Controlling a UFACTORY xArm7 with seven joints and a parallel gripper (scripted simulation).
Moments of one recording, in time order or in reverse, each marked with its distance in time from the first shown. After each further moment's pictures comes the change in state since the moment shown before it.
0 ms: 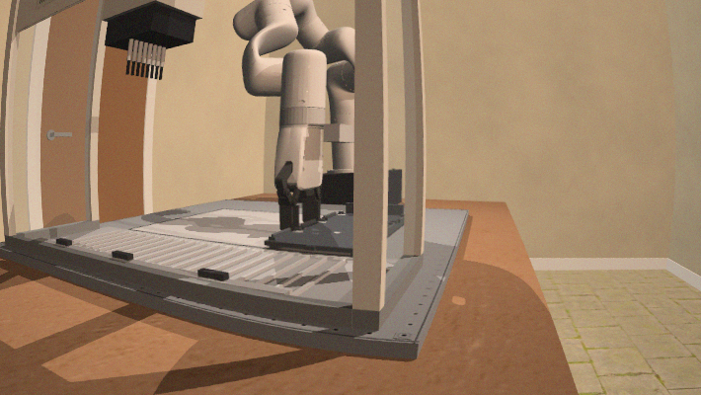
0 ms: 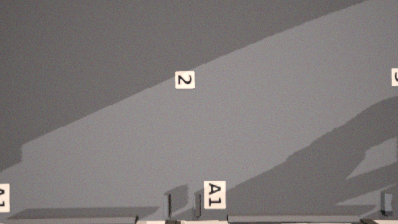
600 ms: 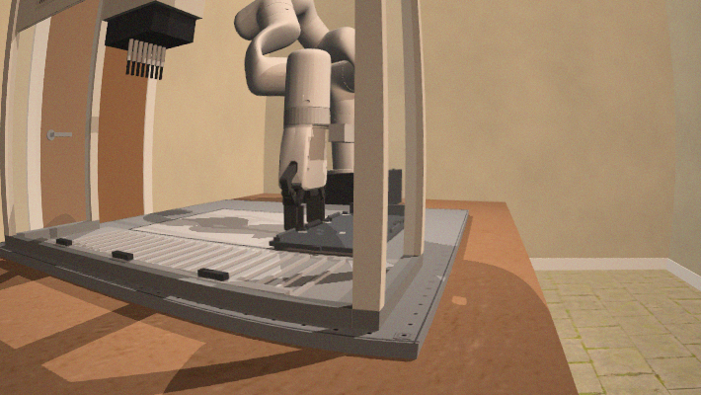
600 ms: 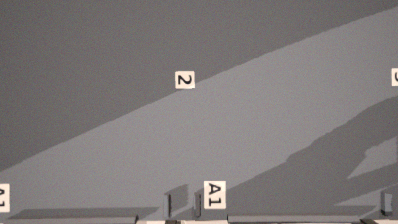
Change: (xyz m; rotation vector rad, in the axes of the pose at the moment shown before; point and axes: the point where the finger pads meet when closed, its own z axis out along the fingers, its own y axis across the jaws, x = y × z) arm 0.008 0.000 0.000 0.000 0.000 0.000
